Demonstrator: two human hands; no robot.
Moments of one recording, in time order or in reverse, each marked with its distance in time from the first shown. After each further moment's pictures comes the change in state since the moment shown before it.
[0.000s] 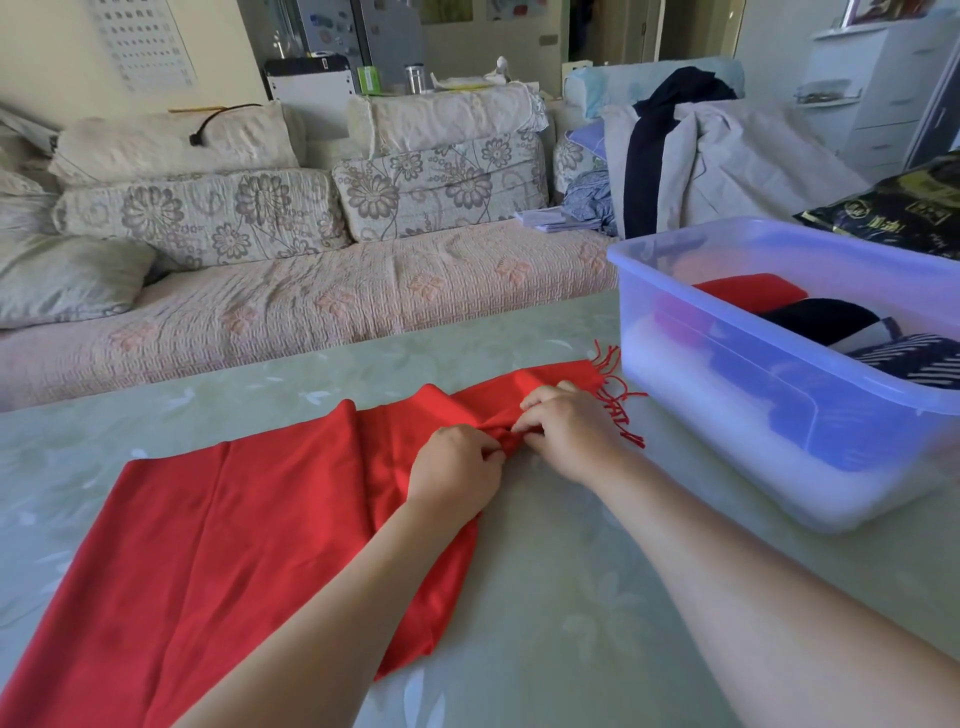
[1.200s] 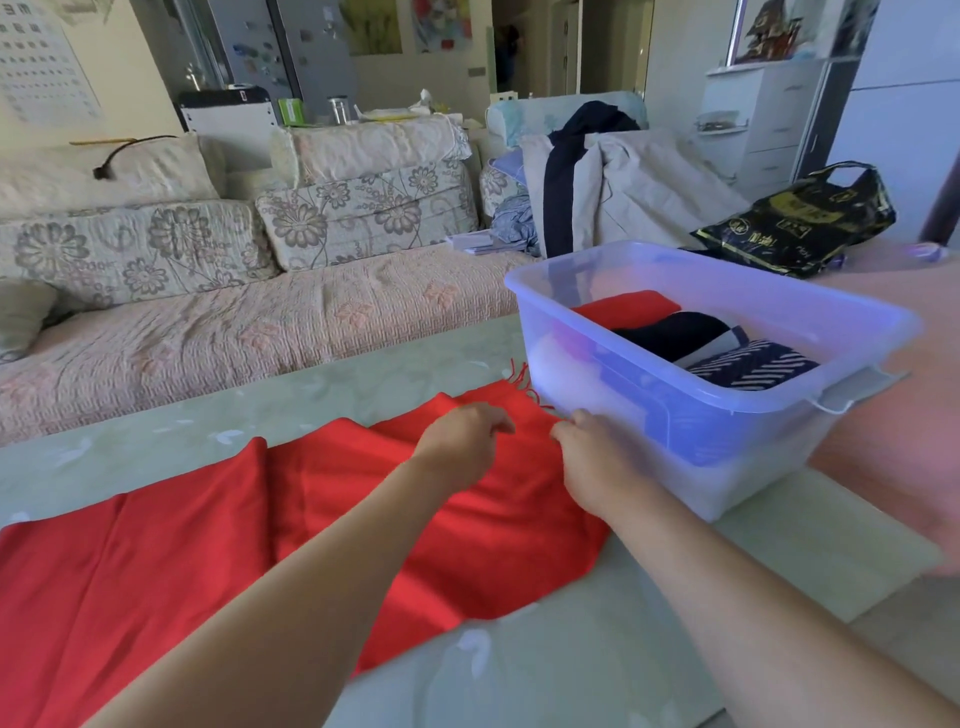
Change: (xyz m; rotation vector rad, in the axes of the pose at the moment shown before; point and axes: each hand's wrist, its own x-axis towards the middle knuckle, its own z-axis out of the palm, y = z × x) left_hand 0.057 0.092 0.034 -0.043 -0.165 0.309; right_hand -0.083 0.048 -0.083 -0.319 -0.143 0.381
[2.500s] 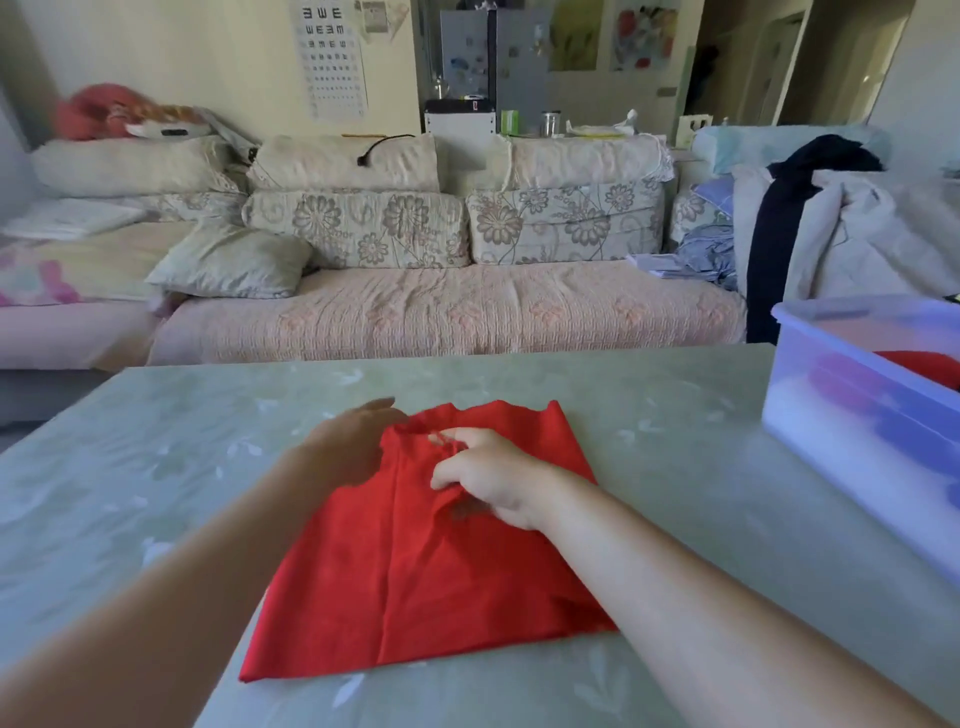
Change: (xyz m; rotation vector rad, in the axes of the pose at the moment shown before) left_hand -0.256 -0.248 -0.220 0.287 -0.048 -0.434; right_hand -0.043 -0.369 -0.026 1.287 -0.752 -0.151
